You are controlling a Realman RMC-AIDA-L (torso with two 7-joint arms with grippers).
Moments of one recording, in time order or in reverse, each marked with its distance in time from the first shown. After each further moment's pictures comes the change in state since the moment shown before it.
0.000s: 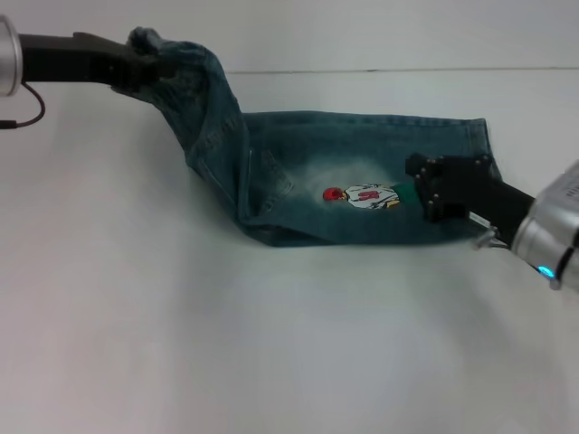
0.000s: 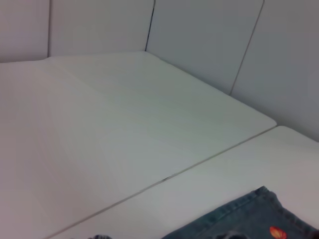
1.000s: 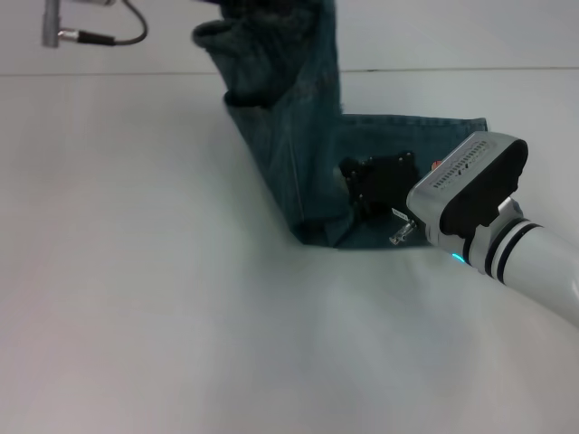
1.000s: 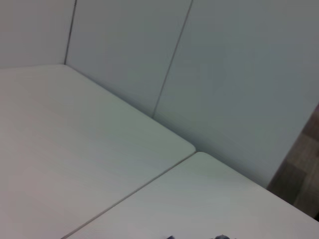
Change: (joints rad) left arm -0.222 -0.010 0.052 0.005 -0.002 0.079 -0.212; right arm 0.237 0.017 0.071 0.290 0.166 0.234 -0.362
